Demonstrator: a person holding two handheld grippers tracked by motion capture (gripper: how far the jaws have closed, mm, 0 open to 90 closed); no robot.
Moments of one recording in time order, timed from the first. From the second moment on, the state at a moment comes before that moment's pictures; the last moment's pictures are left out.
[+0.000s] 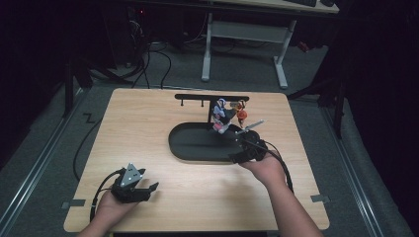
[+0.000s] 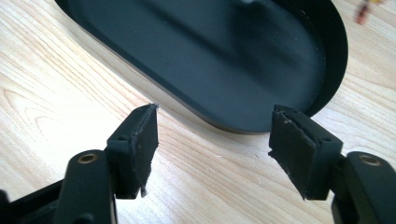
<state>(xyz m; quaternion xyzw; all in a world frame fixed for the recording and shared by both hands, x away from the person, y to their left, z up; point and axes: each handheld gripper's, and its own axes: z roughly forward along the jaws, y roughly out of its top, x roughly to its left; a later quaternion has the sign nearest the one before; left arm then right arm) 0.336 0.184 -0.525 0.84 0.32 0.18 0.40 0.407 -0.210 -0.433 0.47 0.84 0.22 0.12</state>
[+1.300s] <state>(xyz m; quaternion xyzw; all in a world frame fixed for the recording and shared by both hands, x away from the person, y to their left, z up) 0.327 0.171 -0.527 0.83 0.33 0.18 0.41 0.282 -0.262 -0.522 0.47 0.73 0.43 0.23</state>
